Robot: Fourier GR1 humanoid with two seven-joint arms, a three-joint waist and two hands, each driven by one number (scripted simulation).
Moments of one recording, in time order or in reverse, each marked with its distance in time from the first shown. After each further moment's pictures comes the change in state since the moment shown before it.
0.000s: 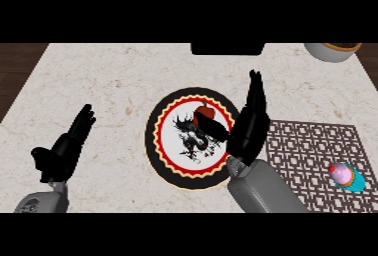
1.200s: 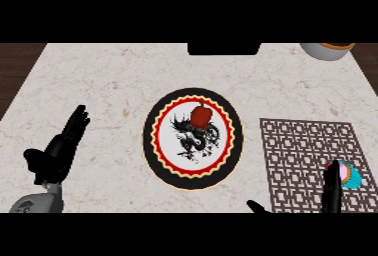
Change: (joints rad) left arm 0.009 0.005 0.035 -0.003 -0.001 -0.011 -0.002; right arm 0.635 -0.551 0.287 -0.444 -0.812 -0.475 -0.748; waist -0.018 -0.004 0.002
